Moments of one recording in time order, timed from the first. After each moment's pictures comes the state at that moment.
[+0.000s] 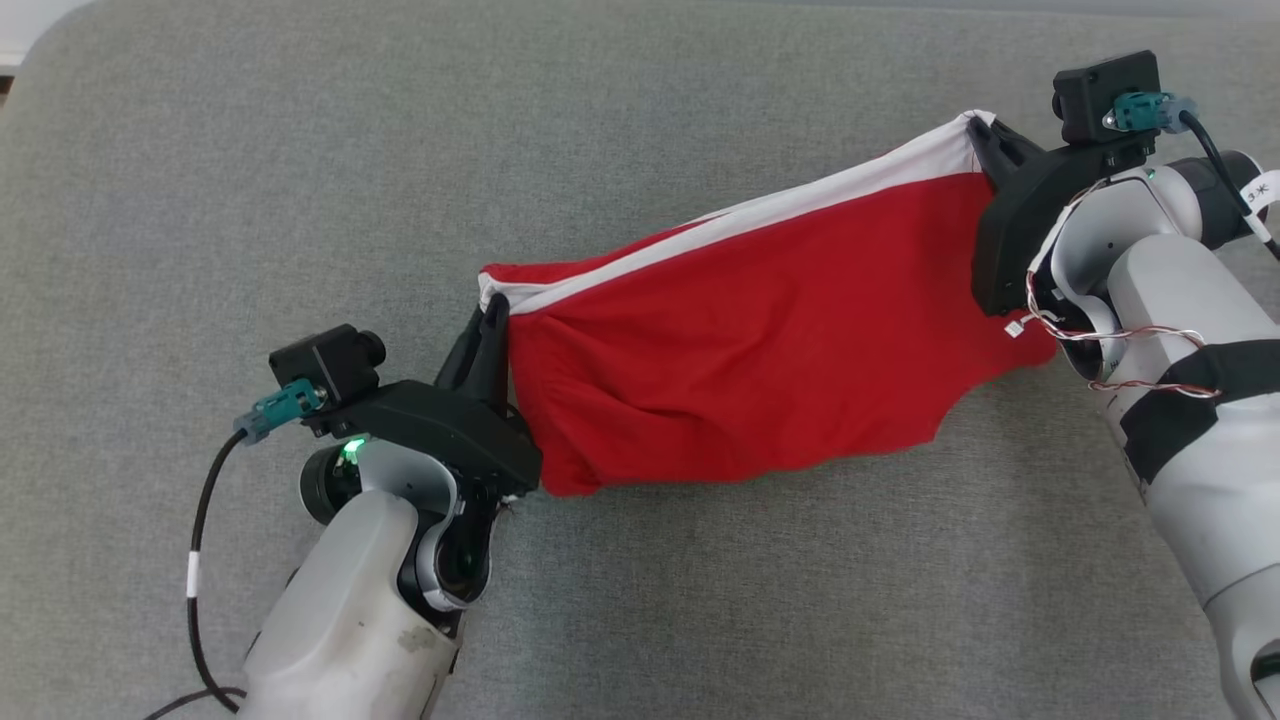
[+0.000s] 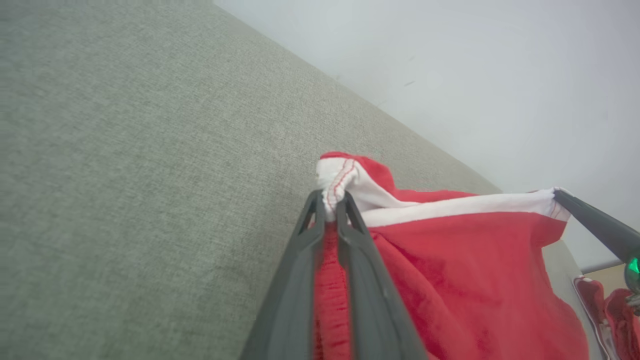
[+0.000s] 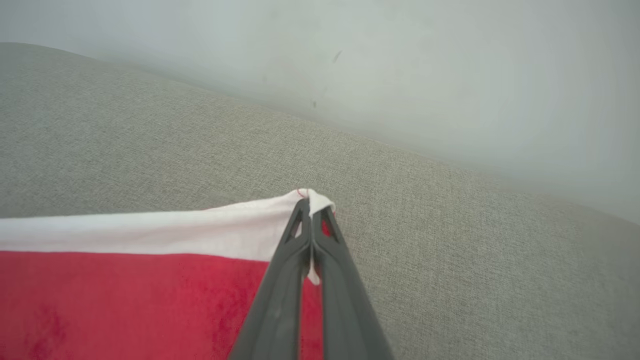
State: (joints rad) left arm -0.64 0.06 -0.40 0.52 -0.87 0.08 -0.14; right arm -1.05 -0.30 0.43 0.90 0.36 0.13 0.14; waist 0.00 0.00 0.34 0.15
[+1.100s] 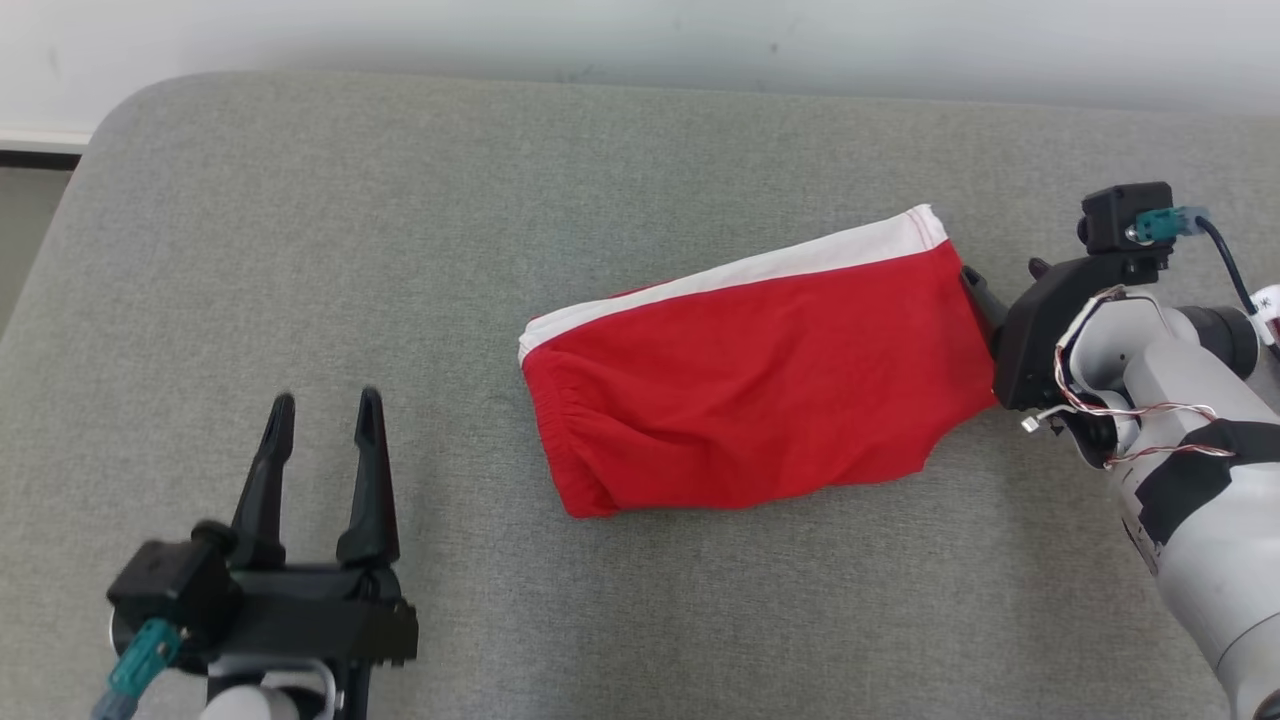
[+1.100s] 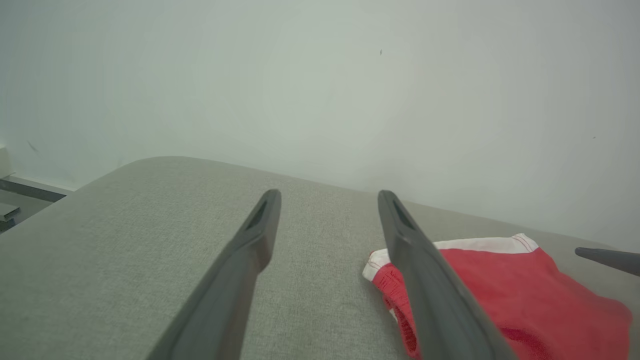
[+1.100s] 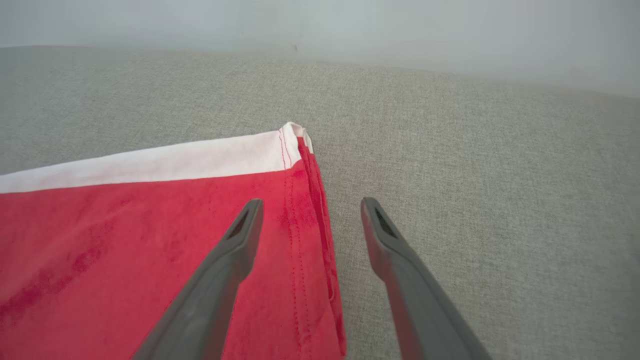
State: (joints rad) left arm -0.22 0.07 -0.06 0.08 -0.33 -0.04 -0.26; right arm -0.98 -0.31 0.51 1.07 0.61 0.13 0.16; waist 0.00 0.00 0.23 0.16
